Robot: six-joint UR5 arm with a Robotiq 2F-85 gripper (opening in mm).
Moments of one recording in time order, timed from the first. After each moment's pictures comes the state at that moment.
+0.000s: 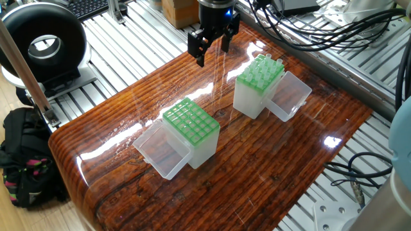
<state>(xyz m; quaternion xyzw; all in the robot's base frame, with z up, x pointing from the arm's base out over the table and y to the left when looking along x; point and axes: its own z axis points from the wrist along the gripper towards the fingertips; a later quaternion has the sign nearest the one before) 0.561 -0.004 0.180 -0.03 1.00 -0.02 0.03</state>
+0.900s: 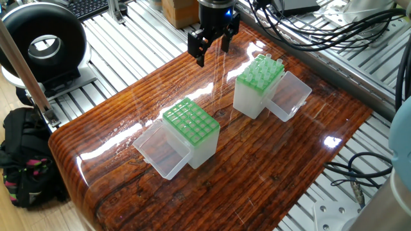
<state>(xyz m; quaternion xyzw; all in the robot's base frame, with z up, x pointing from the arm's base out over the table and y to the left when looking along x) 0.538 -0.026 0.178 -0.10 1.00 -0.02 0.00</state>
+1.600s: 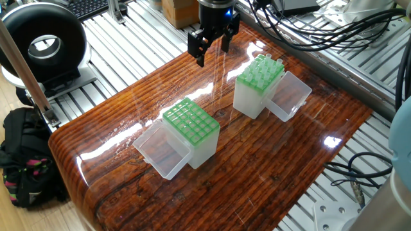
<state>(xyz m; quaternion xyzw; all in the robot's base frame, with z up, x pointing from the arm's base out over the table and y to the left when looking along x) 0.531 -0.056 0.182 -0.17 0.98 -0.03 0.04</state>
